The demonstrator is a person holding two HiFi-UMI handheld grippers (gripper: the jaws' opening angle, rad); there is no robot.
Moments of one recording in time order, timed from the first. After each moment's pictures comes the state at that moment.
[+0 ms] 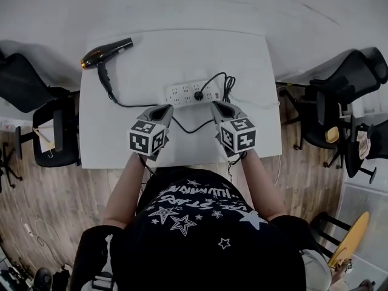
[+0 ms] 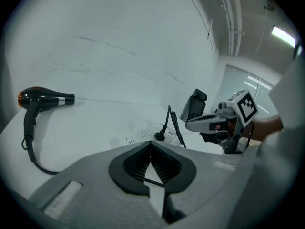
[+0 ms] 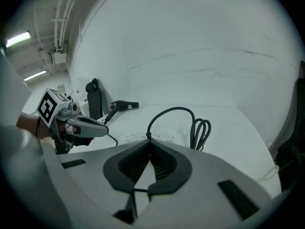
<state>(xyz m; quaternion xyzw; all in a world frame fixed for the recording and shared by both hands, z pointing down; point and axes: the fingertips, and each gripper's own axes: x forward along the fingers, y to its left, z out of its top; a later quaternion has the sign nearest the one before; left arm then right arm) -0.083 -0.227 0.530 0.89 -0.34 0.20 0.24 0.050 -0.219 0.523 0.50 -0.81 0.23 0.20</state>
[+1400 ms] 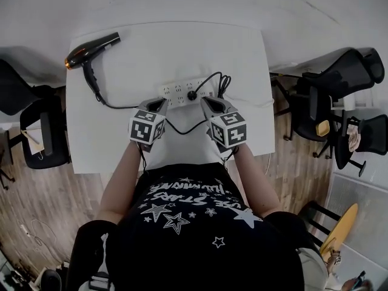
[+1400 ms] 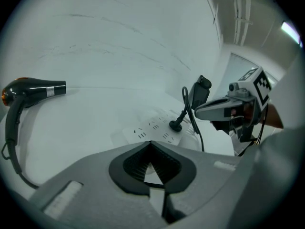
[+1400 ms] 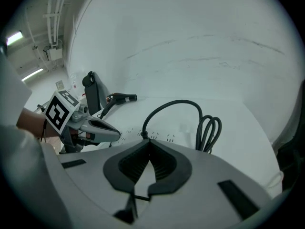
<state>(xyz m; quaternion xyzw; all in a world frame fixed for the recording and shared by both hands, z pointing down) -0.067 -0.266 0.588 0.87 -0.33 0.28 0.26 0.047 -0.249 0.545 0.49 -0.80 0.26 0.24</state>
